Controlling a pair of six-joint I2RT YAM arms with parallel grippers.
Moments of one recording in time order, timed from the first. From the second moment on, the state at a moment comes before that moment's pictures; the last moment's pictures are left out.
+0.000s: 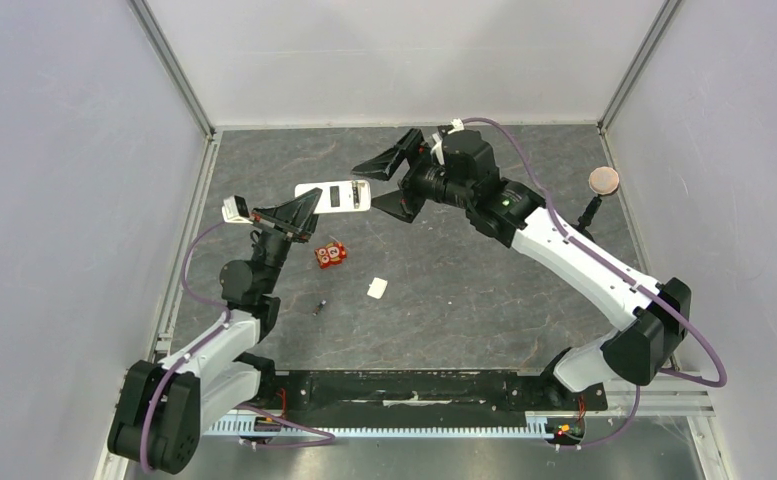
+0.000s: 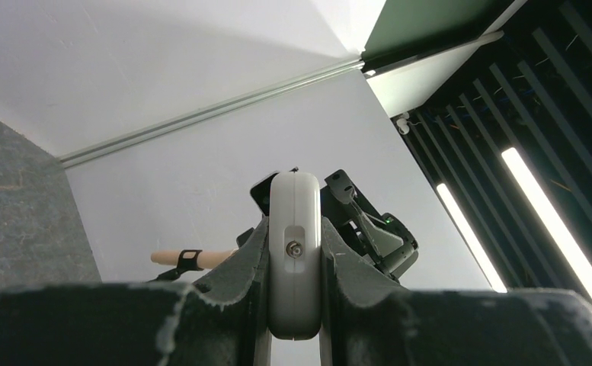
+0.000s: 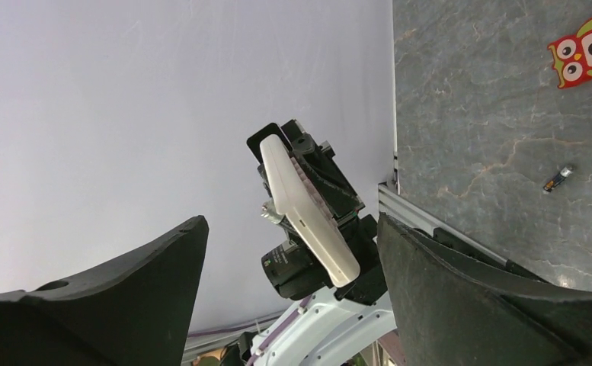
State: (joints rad) left arm -0.27 0.99 0.27 1.23 0.16 -1.60; right arm 0.73 1.47 1.44 -0.26 -0.26 1.43
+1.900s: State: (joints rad) left arm -0.27 1.03 0.27 1.35 0.14 -1.50; right arm 0.76 1.50 1.38 -0.12 -0.27 1.58
